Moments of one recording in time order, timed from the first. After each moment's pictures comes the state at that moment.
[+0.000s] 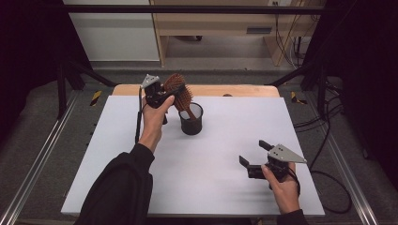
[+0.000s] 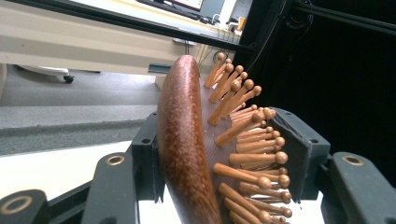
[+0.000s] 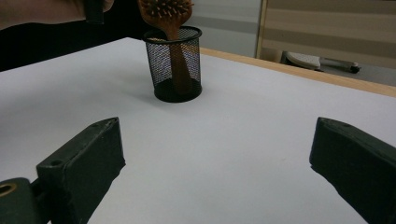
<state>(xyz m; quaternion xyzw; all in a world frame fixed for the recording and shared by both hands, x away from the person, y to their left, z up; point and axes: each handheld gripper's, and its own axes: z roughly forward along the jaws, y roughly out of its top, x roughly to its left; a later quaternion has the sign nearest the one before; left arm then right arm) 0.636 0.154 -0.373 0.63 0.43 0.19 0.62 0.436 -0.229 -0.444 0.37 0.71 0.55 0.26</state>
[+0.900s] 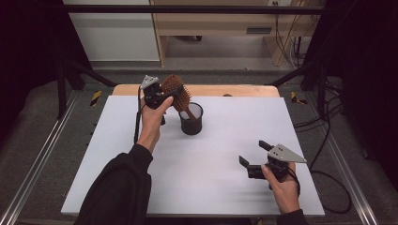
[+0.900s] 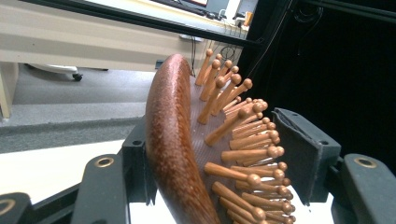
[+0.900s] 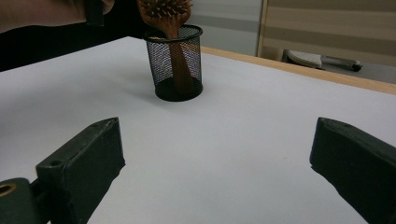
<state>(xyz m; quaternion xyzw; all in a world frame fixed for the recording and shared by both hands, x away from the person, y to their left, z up) 0.638 0.158 -0.377 0.63 0.44 0.21 0.61 0.436 -0.229 -0.445 0.37 0.71 0.55 0.26</state>
